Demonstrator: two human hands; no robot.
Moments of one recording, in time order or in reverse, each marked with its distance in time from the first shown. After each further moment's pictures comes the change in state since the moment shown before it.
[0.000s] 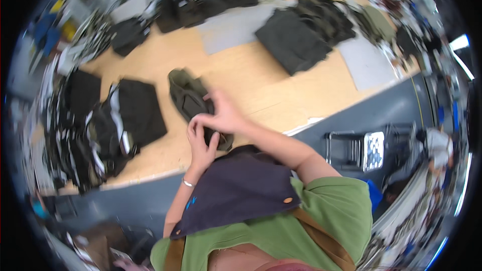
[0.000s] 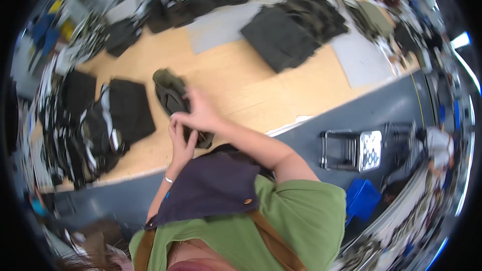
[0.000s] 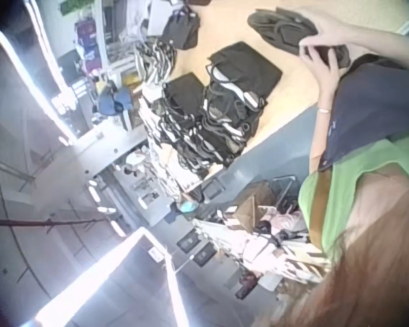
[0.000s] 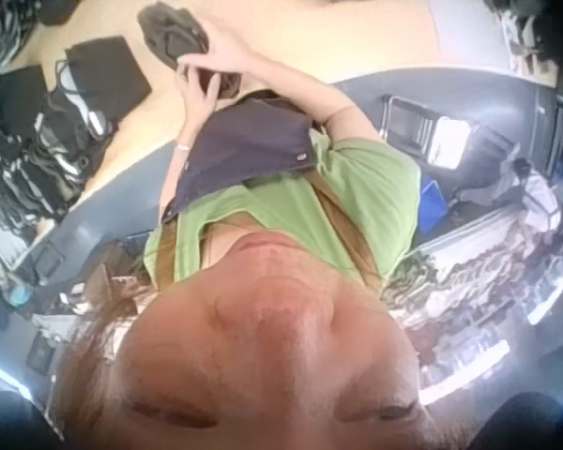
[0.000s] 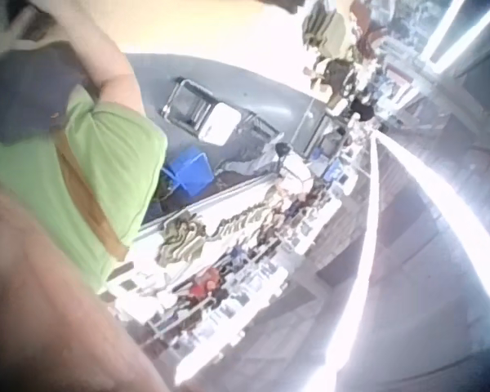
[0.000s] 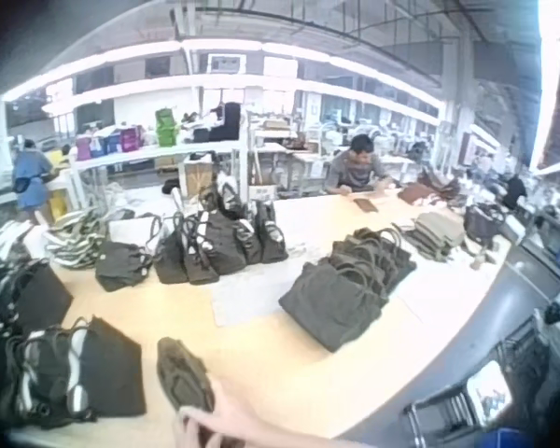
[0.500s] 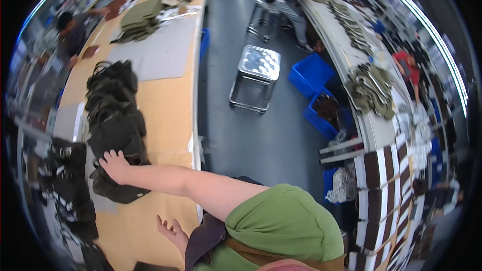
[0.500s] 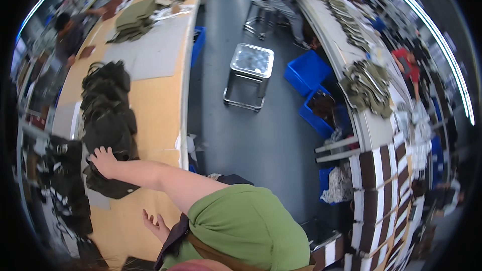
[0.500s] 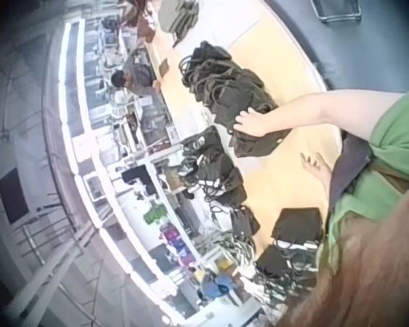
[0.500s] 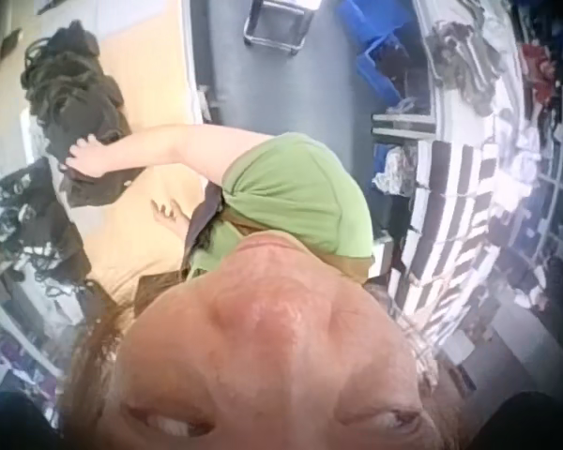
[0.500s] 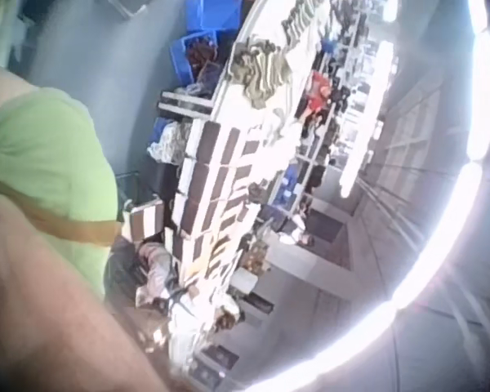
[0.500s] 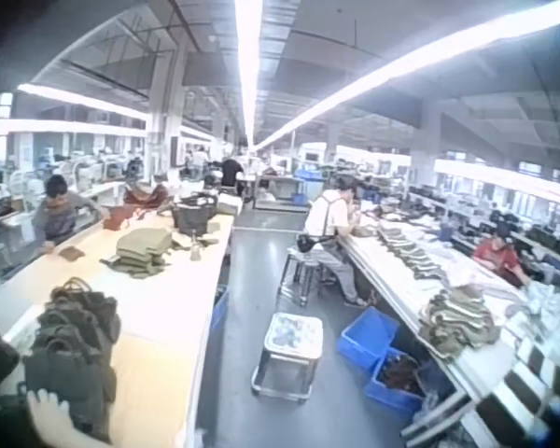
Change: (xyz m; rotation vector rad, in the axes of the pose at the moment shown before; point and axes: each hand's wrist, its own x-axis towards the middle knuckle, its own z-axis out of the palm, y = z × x) left_hand 0.057 0.027 0.061 -0.249 -0.604 -0.128; right_hand 0.086 0.058 -0.172 -0.616 0.440 0.432
